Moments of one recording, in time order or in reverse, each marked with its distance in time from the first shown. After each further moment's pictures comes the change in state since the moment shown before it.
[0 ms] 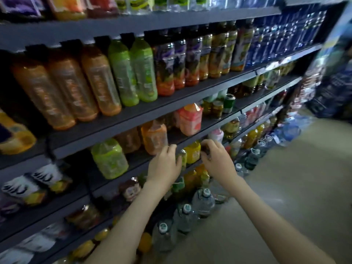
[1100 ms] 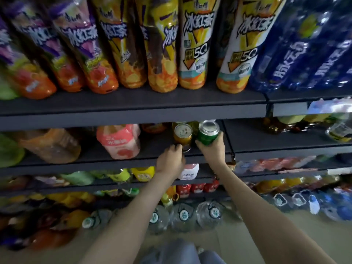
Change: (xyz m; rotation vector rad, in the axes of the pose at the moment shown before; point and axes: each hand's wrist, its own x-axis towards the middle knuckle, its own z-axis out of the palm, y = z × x) left_hand 0.375 0.188 0.282 0.112 -0.124 -0.604; right_hand 0.375 0.395 0.053 0.512 -0.362 0.250
